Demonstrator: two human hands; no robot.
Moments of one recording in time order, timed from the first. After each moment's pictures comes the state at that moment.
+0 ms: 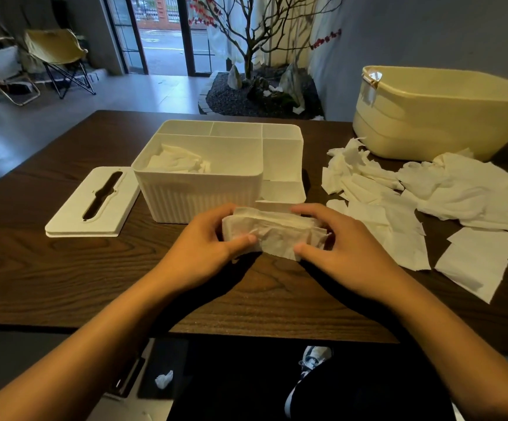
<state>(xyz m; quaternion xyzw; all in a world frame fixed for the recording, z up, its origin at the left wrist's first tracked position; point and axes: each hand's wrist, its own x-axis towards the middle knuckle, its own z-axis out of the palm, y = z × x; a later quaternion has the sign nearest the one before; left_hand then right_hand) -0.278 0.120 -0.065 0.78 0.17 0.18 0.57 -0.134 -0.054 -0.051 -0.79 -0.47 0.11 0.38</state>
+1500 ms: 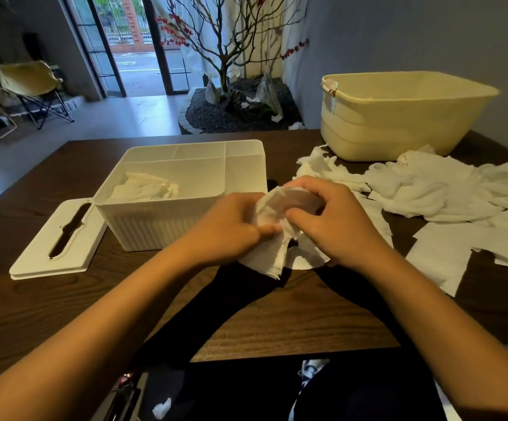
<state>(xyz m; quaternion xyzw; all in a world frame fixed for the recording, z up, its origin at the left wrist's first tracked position) -0.208 0.091 -0.012 0.91 0.10 0.11 0.40 -0.109 -0.057 -0.017 -0.74 -0.44 0.04 0.51</state>
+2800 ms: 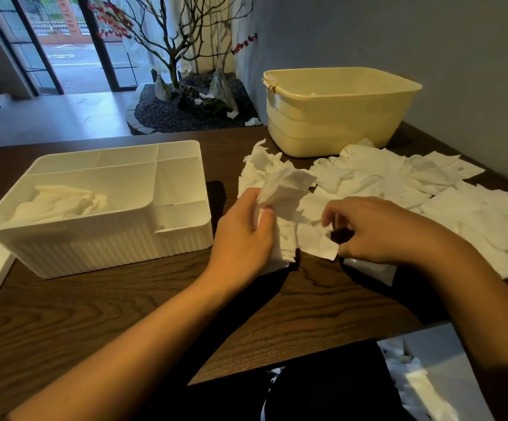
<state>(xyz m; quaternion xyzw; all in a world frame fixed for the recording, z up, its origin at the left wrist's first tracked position) -0.145 0.020 -0.058 0.82 0.10 0.24 0.51 -0.046 -0.155 -0.002 -0.93 -0.35 0.11 0.06</state>
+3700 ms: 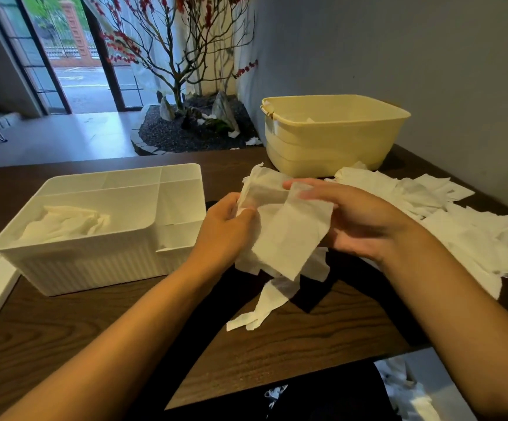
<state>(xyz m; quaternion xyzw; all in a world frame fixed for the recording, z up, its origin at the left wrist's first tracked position) -0.133 0.041 -0.029 0.75 0.19 0.22 0.59 -0.054 -0.124 0.033 -0.60 -0.16 0.38 0.69</state>
